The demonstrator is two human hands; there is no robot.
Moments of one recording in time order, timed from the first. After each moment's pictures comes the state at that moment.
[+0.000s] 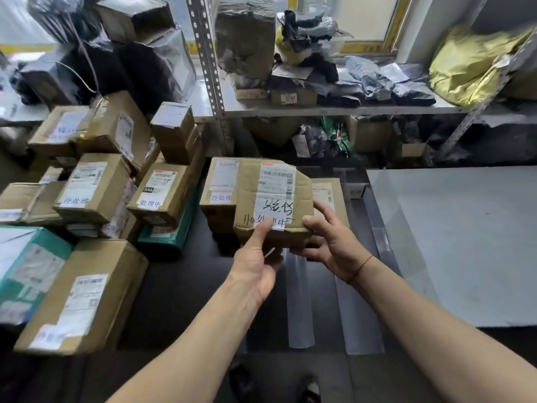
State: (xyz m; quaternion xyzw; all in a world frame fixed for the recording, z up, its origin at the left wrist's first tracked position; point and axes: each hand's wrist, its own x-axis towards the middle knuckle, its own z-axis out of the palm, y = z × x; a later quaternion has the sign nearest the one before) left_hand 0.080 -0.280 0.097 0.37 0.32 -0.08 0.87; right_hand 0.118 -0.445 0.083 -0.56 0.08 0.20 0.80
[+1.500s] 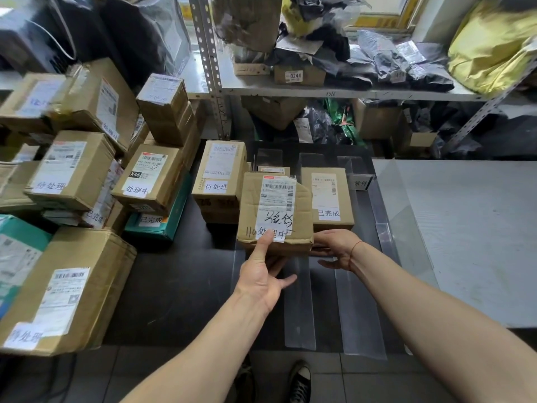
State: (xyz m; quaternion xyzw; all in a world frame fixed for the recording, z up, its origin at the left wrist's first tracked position) left_hand 0.089 -0.287 0.017 0.28 0.37 -0.12 0.88; right_hand 0.178 -0.477 -0.016 -0.69 0.27 0.34 0.58
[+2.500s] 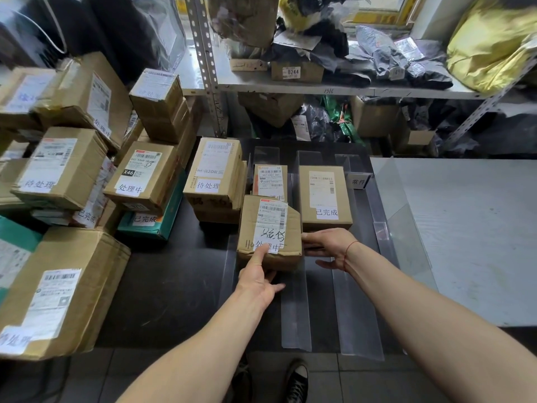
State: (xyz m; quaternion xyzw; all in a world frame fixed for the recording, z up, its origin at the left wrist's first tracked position) left_hand 0.103 -0.290 -0.033 0.28 0.47 -0.13 0.83; right_hand 0.176 -0.470 -0.011 -0.70 0.27 0.34 0.57
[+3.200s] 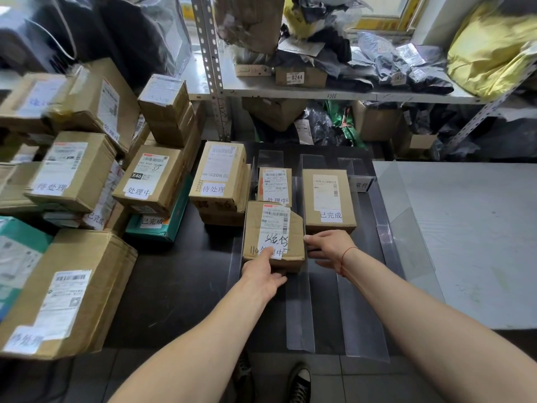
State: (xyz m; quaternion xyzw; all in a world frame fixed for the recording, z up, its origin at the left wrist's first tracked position) left_hand 0.120 -0.280 -0.027 0.33 0.48 -0.18 0.79; right_hand 0.171 -0.454 -0.015 -0.75 0.26 0.26 0.56
